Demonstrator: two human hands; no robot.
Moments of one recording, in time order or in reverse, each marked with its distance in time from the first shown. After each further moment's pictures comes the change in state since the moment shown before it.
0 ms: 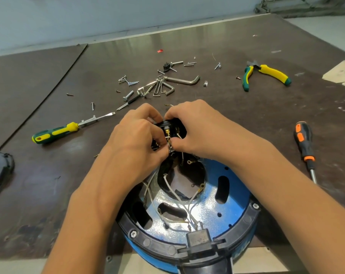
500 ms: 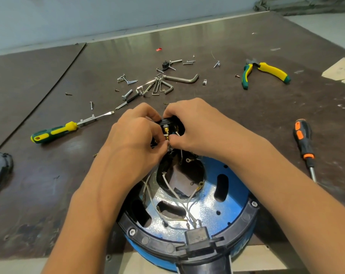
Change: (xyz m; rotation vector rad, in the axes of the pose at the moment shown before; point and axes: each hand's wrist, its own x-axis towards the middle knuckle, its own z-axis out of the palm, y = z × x) left_hand 0.001 0.002 0.002 0.022 0.021 -0.025; right_hand 0.000 0.001 0.000 -0.004 0.015 0.000
